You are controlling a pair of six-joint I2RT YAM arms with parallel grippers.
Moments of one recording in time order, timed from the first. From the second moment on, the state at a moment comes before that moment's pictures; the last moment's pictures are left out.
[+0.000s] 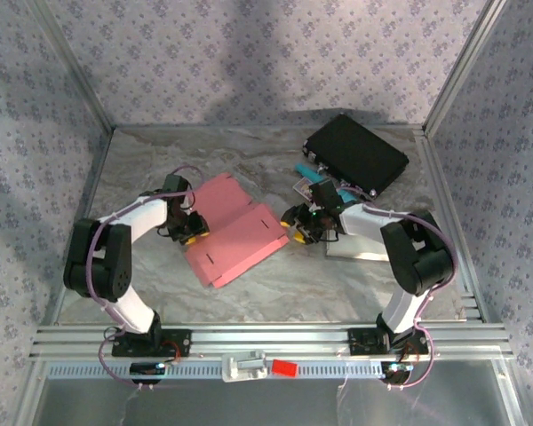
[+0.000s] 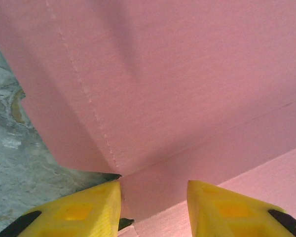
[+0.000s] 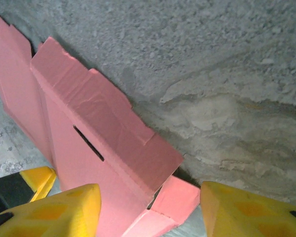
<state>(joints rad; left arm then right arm) -0.22 1.65 0.95 -0.64 0.23 -0.59 0.47 1.73 0.91 -0.16 -0.47 1.12</state>
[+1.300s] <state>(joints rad) -0.24 1.66 0.95 -0.64 0.19 -0.56 0.51 1.80 0.83 0.14 -0.44 1.32</state>
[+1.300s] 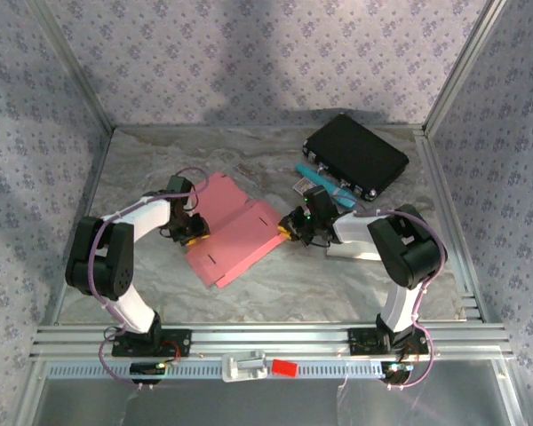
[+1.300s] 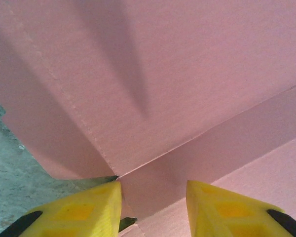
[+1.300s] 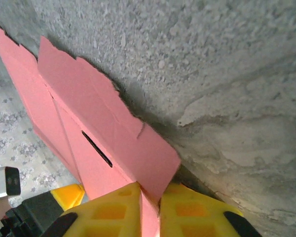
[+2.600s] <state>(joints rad) -1.01 1.06 0.71 -0.54 -0.62 0.04 0.44 1.69 1.33 -0.59 -0.44 1.47</state>
